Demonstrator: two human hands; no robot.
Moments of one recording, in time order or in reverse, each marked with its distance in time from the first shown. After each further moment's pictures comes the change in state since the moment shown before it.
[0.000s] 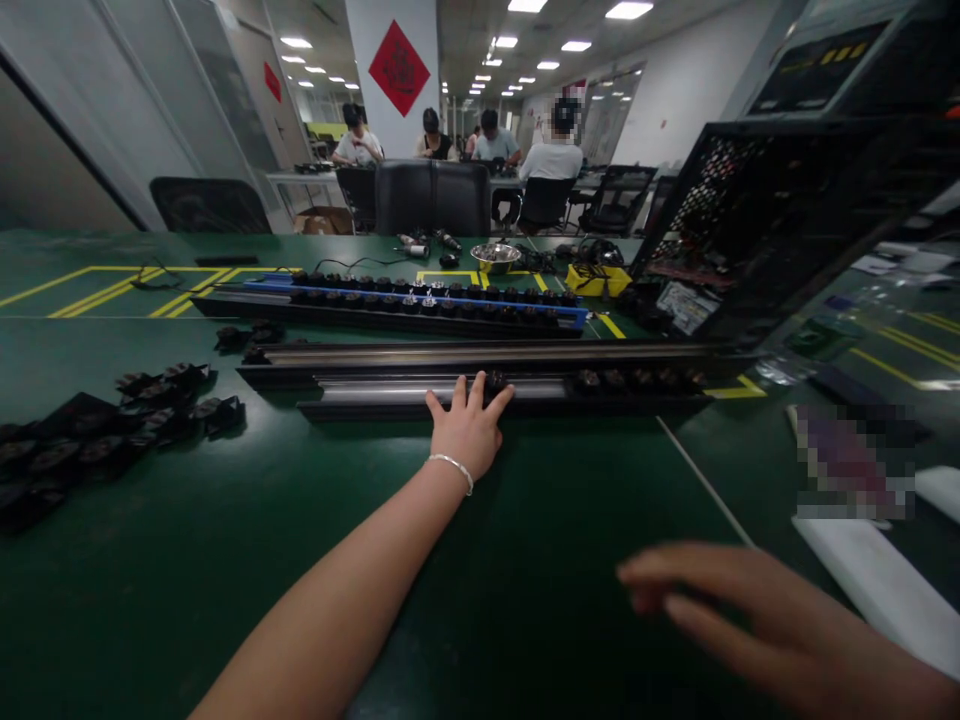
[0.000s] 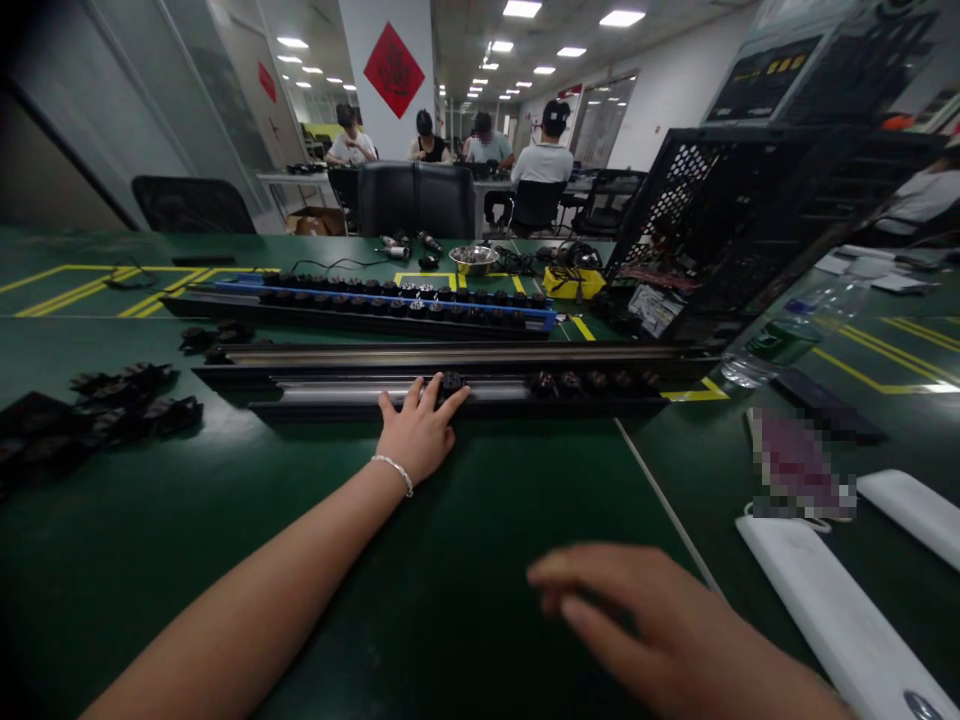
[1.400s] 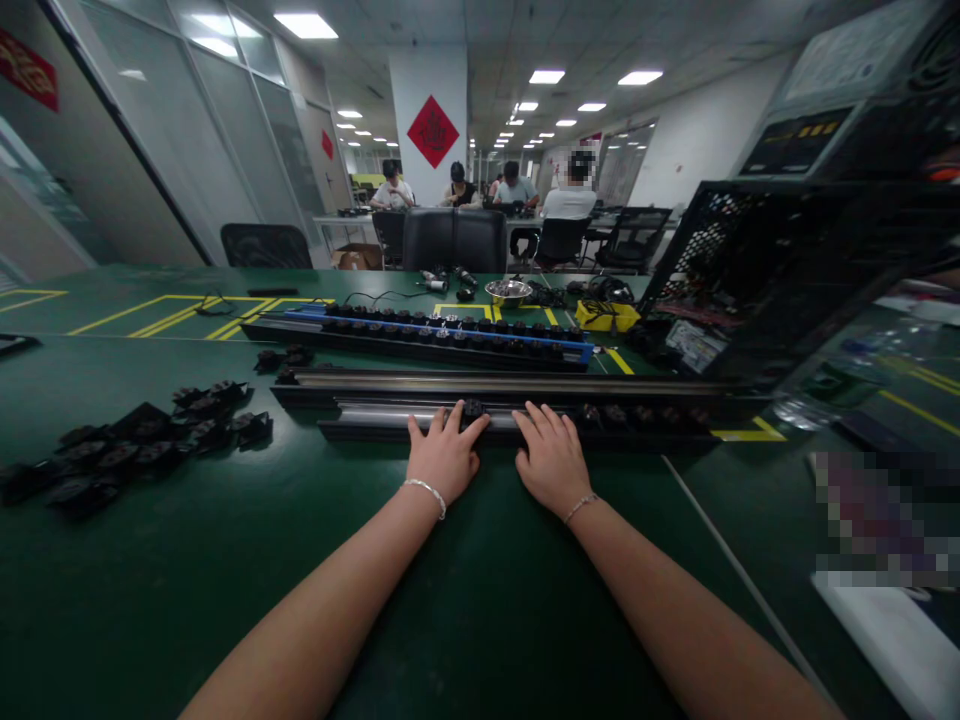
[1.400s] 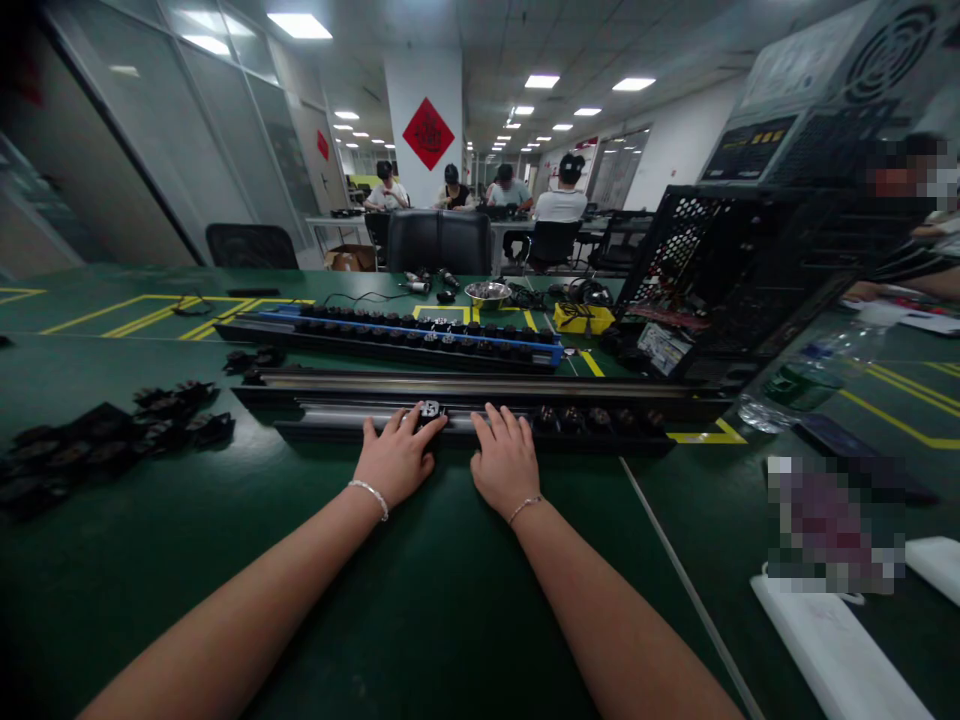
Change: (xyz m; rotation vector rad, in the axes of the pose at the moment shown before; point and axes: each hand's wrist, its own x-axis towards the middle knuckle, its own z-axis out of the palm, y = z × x) left_hand -0.011 -0.023 -0.012 0.071 0.015 -0.091; right_hand 0.198 0.000 0.068 -0.459 0.277 0.000
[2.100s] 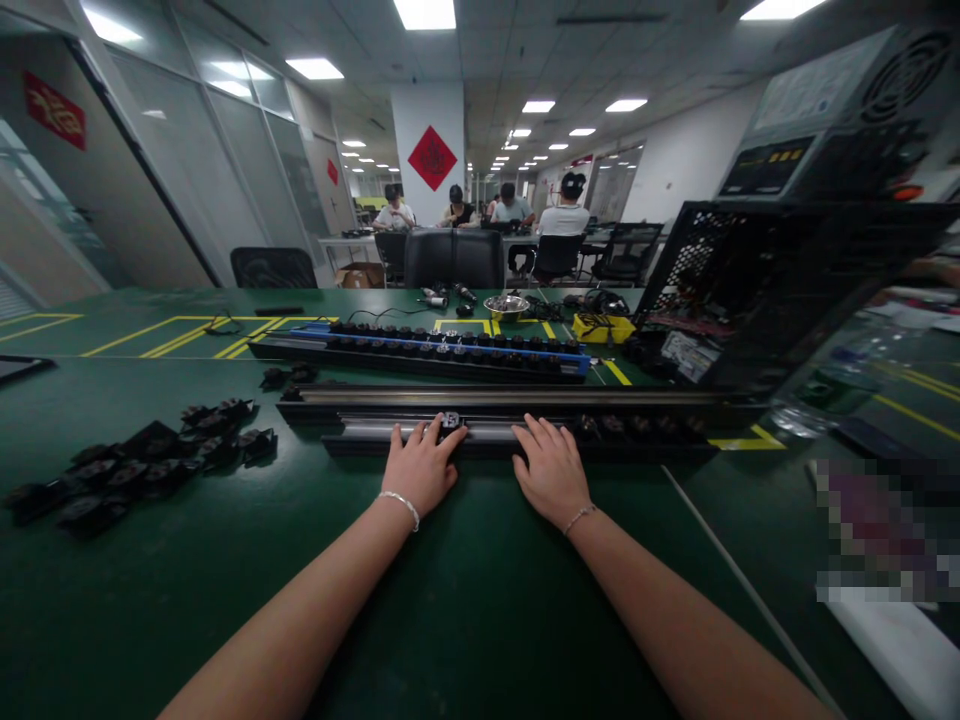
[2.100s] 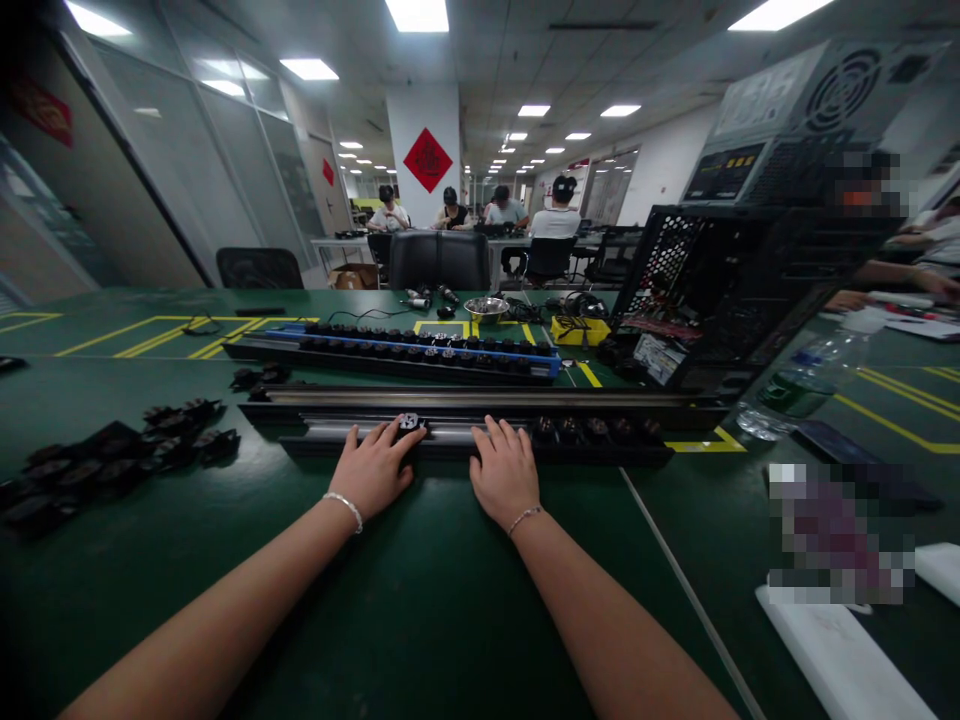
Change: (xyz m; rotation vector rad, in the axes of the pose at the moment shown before) left_hand -0.006 -0.034 0.000 0.070 0.050 0.030; right_hand 0.001 -0.002 0.000 0.039 0.028 0.019
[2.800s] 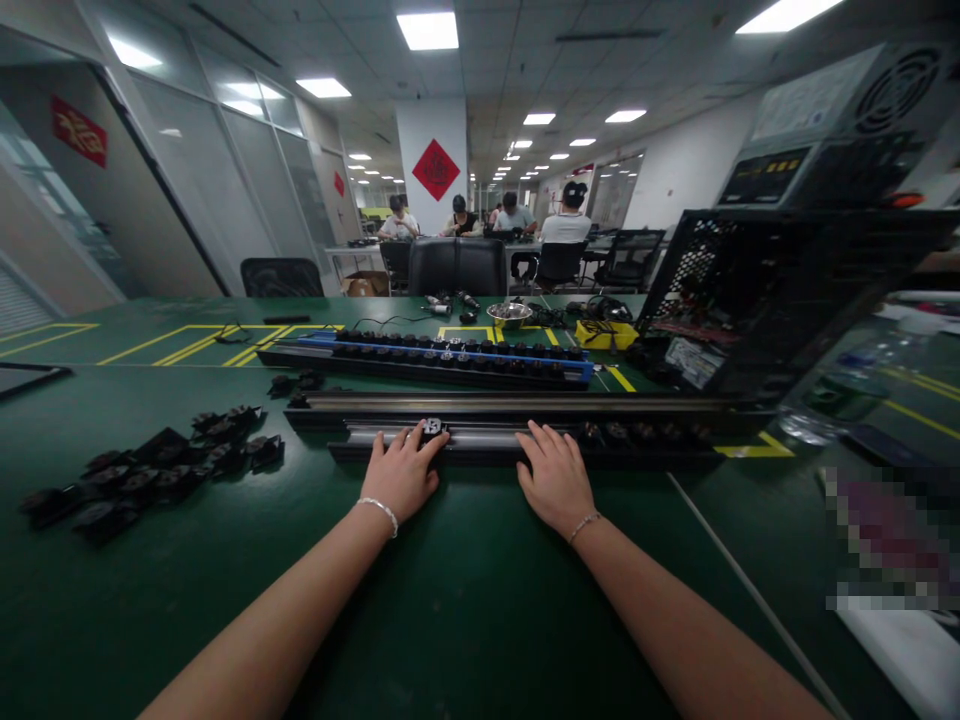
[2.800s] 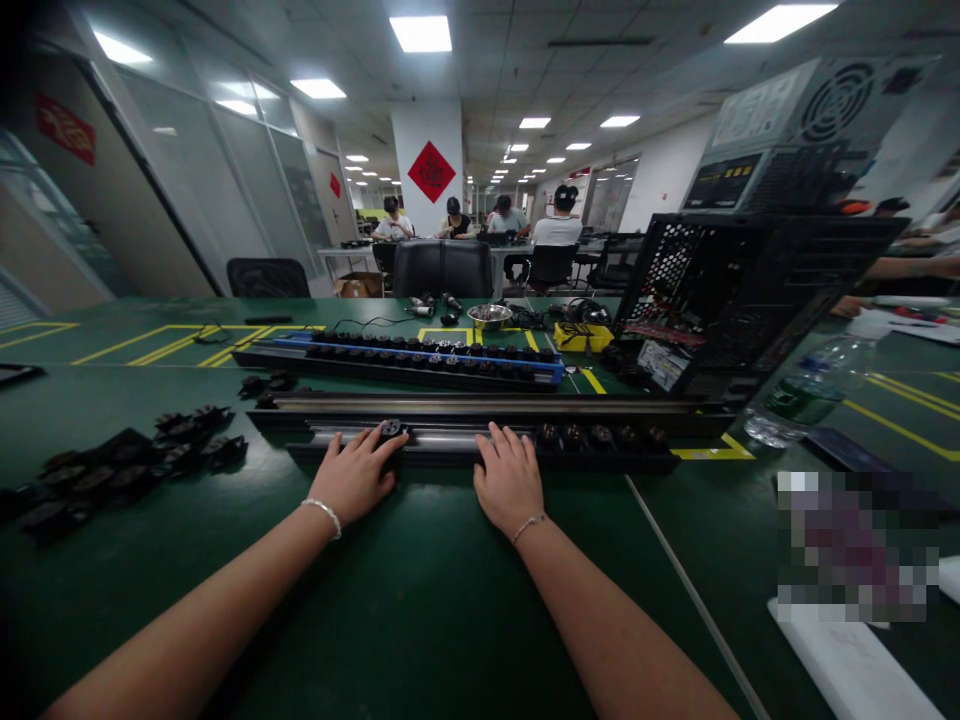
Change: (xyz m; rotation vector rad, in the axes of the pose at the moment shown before) left_hand -0.007 -0.027 -0.004 0.038 -0.050 -0.047; right_hand 0.000 0.000 0.002 -0.009 0.007 0.001
